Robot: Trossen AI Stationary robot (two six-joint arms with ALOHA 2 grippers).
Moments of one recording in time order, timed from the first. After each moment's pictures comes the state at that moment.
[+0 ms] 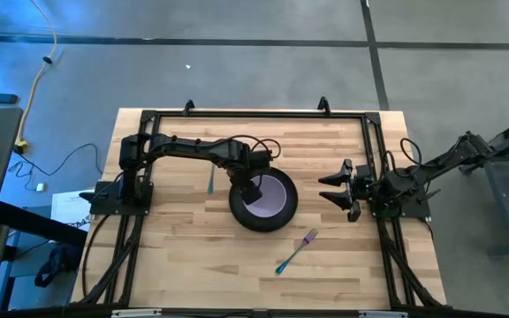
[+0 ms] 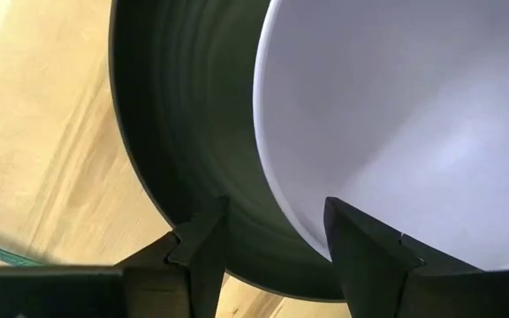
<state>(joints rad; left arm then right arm) 0.22 1.96 1.56 -1.02 0.06 -0.44 0.44 0.61 0.38 0.28 0.48 0.29</state>
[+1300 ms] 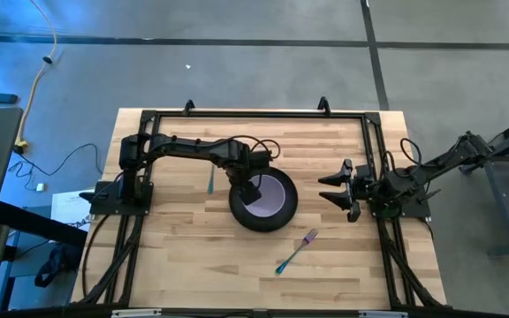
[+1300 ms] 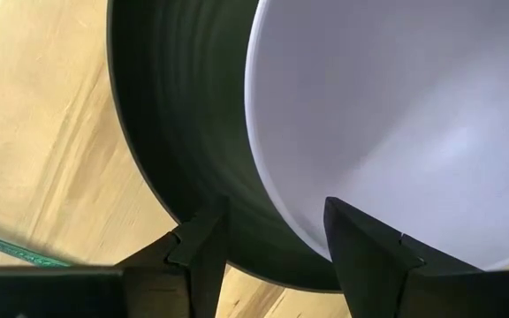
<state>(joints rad) 0.22 1.96 1.56 -1.04 0.06 -0.44 0.44 0.61 0.38 0.28 0.48 0.29</state>
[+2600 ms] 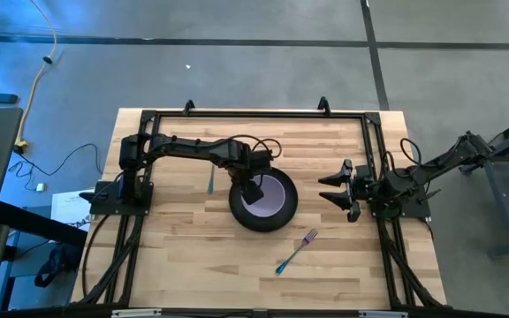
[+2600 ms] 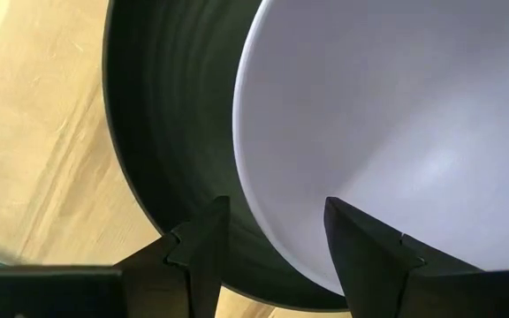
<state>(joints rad) 0.22 1.96 1.56 -1.00 0.06 -0.46 0.44 0.61 0.38 0.27 0.48 0.30</state>
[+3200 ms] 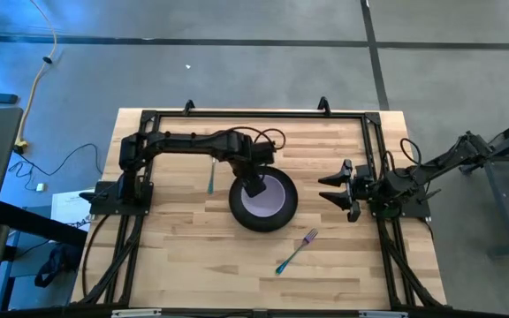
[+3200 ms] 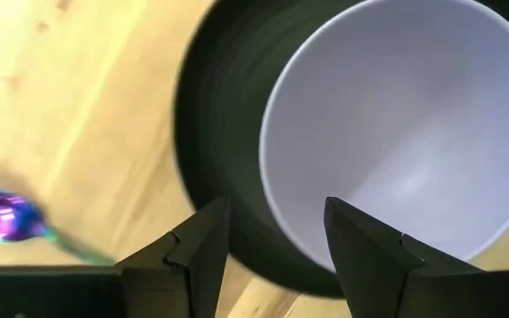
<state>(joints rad) 0.22 1.96 1.74 -1.16 -0.05 -0.41 0.44 0.61 0.38 0.27 0.48 0.31</state>
